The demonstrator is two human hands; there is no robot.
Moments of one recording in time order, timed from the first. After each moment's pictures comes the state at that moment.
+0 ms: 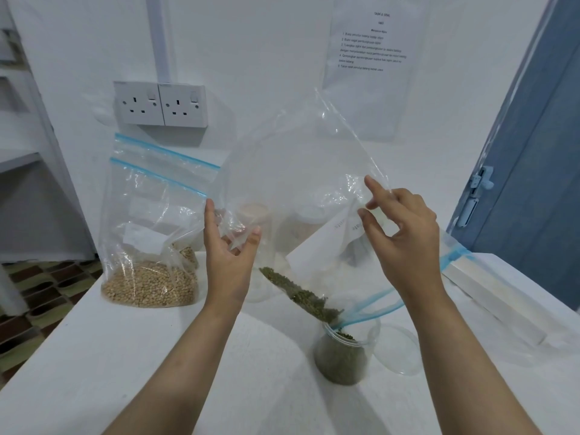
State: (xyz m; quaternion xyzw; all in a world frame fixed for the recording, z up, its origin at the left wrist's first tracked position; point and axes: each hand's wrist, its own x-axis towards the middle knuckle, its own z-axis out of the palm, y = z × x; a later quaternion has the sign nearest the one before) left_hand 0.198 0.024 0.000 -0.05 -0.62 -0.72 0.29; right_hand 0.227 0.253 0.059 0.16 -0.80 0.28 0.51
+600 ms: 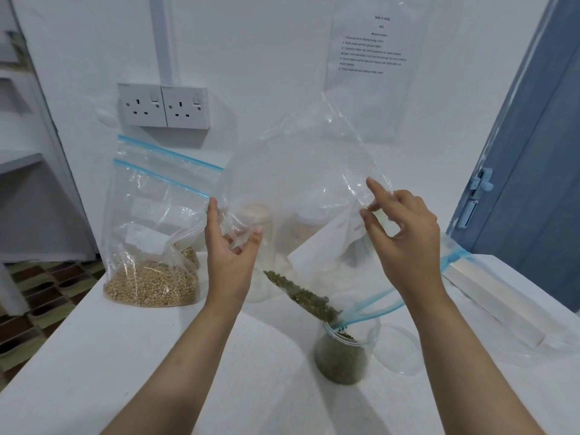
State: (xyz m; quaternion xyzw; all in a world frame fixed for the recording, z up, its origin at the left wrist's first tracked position) left_hand 0.203 0.024 0.004 -0.05 -0.64 -0.71 0.29; right_hand 0.228 0.253 0.059 0.15 -0.80 0.30 0.50
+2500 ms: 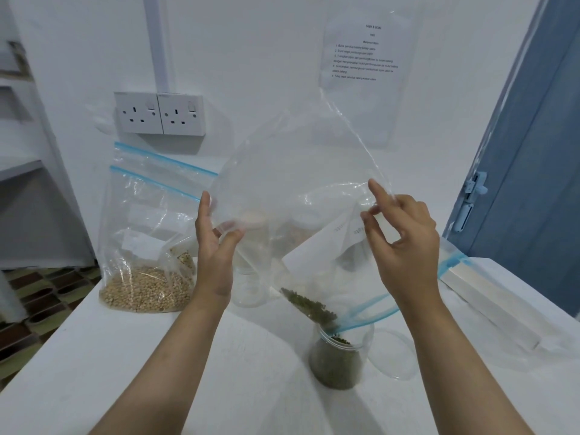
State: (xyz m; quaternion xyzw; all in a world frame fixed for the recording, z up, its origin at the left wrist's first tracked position) left_hand 0.195 0.014 0.016 -0.10 -0.61 -0.73 0.28; right_hand 0.234 0.258 0.058 0.16 -0.77 0.32 0.53
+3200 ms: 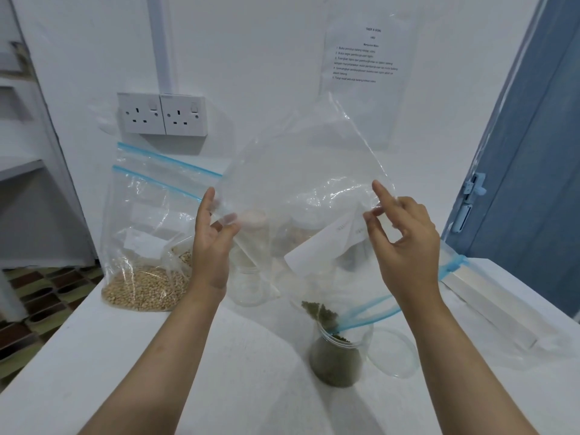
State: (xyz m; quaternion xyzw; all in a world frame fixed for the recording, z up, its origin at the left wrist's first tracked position) left_hand 0.199 0.008 0.028 -0.09 -0.60 -0.75 0.27; right_hand 0.237 0.260 0.057 0.15 -0.77 0.35 0.51
